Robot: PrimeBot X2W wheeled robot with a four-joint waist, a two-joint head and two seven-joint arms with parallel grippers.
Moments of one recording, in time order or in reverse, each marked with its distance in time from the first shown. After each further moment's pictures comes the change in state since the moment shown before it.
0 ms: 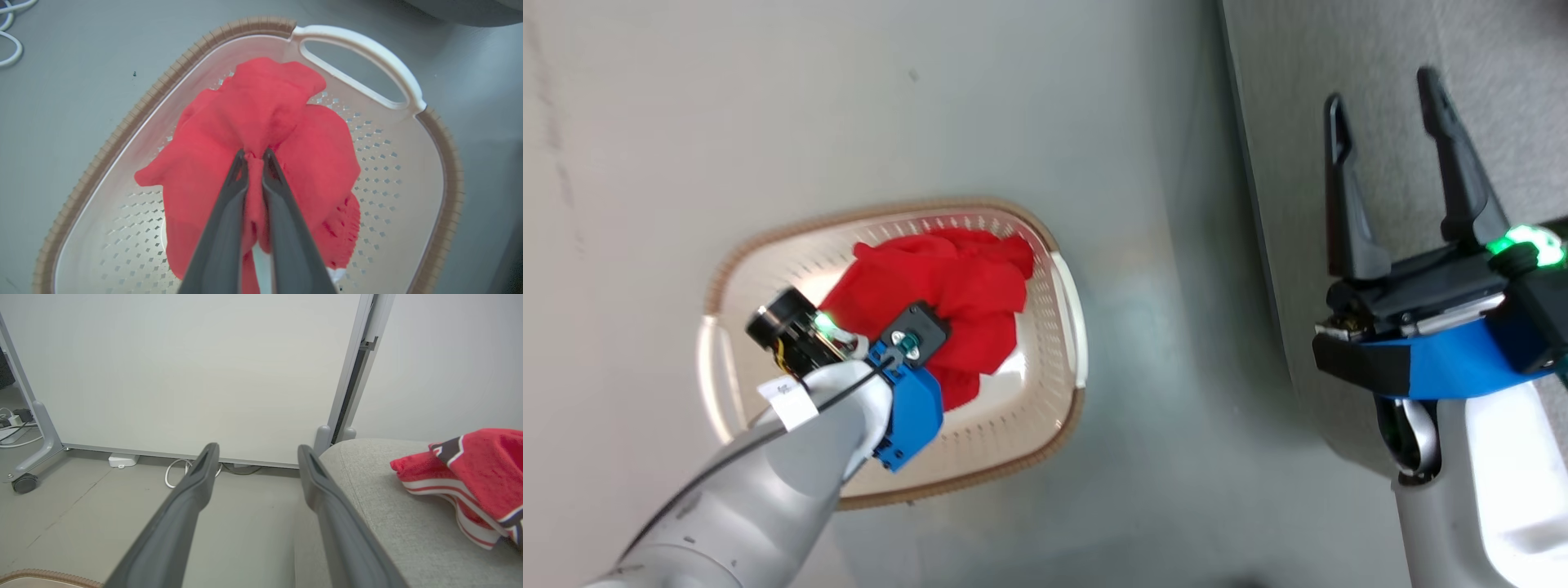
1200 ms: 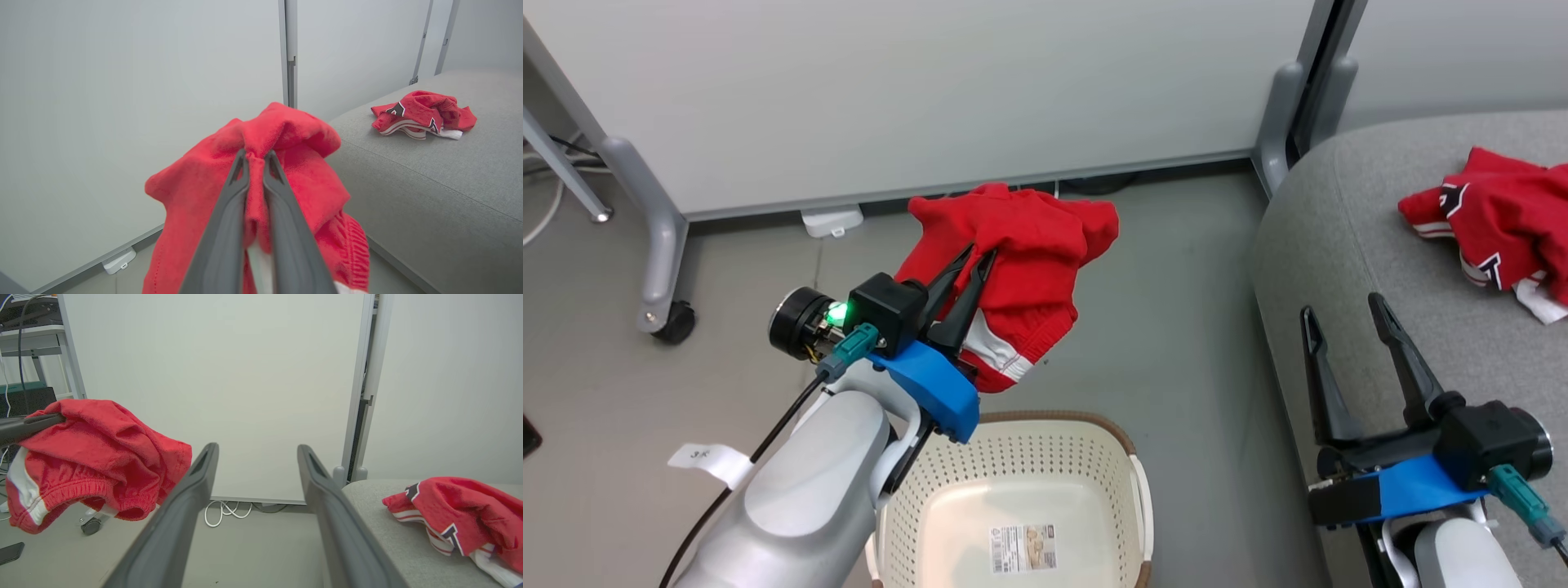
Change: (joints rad) left arm 0.245 0.029 0.553 -0.533 0.071 0.028 -0.037; right arm 0.289 0.000 -0.029 0.147 0.044 0.000 0.000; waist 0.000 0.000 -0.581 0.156
